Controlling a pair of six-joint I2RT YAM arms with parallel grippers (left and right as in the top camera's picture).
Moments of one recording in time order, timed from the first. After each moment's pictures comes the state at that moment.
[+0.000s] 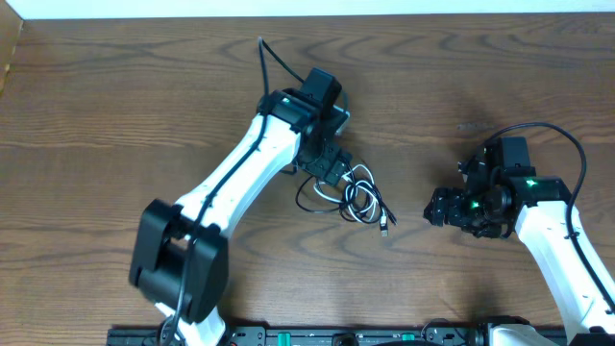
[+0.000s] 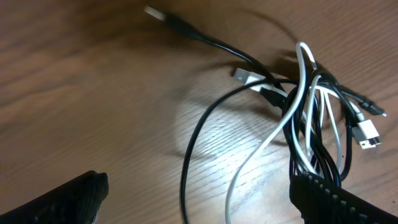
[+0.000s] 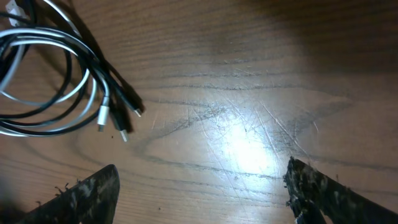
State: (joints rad) left arm -0.52 1.83 1.50 -1.03 0.09 0.03; right arm 0.04 1.32 0.82 -0.91 -0.29 0.24
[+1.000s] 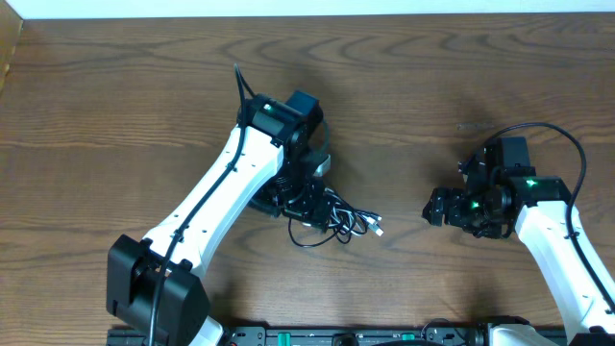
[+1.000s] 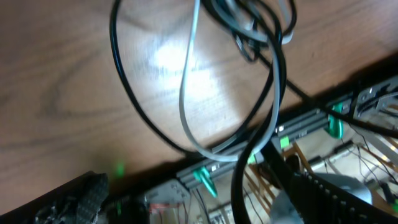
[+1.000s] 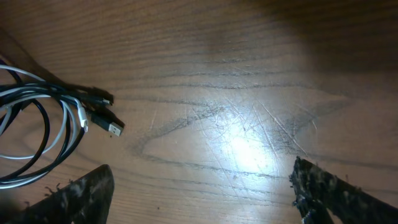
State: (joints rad) left arm -0.52 1.71 1.49 -1.55 0.31 -0.07; right arm 0.04 1.32 0.82 -0.91 -0.29 0.24
